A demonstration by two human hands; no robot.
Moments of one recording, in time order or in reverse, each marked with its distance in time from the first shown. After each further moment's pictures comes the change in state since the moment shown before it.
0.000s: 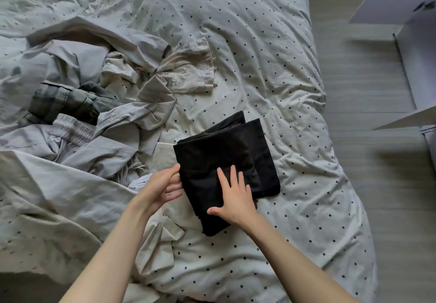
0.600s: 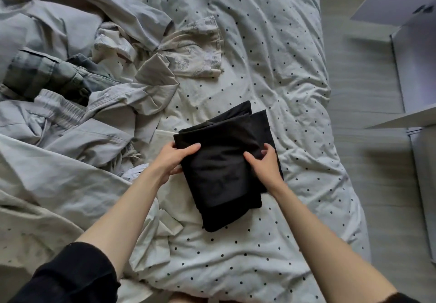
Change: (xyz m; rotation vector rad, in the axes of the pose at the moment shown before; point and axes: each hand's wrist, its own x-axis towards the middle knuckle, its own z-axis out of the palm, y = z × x) left_hand 0.042 0.020 0.010 0.063 -0.020 0.132; right_hand 0.052 0.044 -0.035 0.832 0.376 0.343
